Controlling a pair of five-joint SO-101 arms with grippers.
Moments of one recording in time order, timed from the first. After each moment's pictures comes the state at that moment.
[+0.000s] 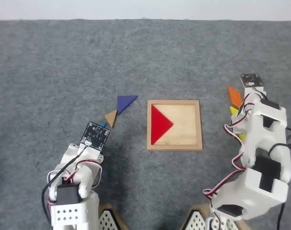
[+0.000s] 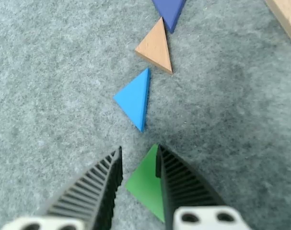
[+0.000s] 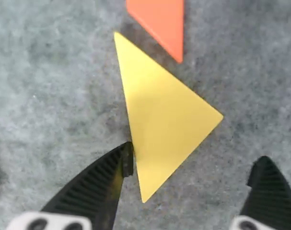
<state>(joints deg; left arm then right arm) -11.1 -102.9 96.9 70.9 -23.5 18.2 6.9 27.1 53.2 26.1</state>
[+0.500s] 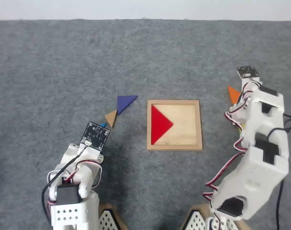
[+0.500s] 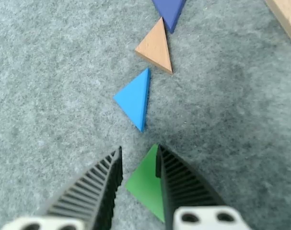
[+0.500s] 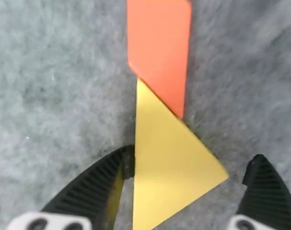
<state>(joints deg) -11.1 -102.9 96.9 70.9 -23.5 17.1 24.5 8.0 59.2 26.9</state>
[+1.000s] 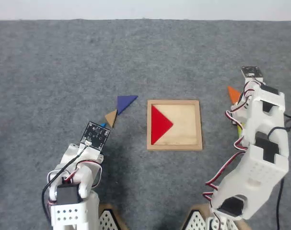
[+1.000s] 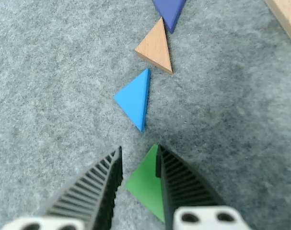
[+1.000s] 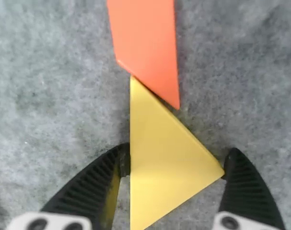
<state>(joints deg) -11.1 -102.9 96.9 70.9 -23.5 17.3 24.7 6.8 61.2 20.7</state>
